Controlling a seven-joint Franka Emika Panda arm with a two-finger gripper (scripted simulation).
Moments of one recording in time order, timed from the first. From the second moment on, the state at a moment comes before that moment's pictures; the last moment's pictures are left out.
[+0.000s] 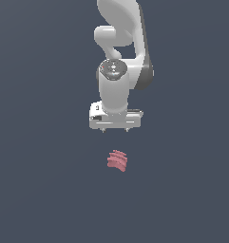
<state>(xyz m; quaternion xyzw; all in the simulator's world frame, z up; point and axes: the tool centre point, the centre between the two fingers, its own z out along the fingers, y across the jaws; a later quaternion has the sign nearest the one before) -0.003 0.005 0.163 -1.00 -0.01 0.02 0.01</state>
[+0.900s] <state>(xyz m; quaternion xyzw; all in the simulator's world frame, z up) 0.002 0.040 0.170 -1.00 -0.04 0.00 0.02</state>
